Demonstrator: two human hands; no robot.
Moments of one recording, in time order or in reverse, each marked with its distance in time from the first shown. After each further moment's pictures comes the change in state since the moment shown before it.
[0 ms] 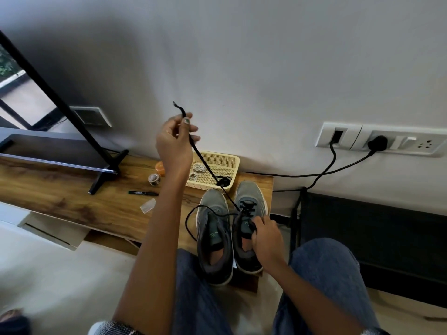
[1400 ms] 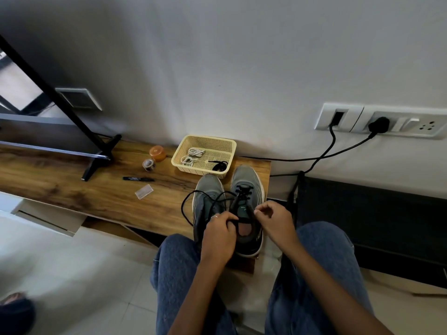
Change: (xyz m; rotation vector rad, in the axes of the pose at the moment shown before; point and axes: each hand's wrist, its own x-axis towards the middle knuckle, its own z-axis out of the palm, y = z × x) left_hand -0.173 -0.120 -0.016 0.731 -0.535 -0.180; right_hand -0.006 0.002 -0.064 0.573 -0.070 0.191
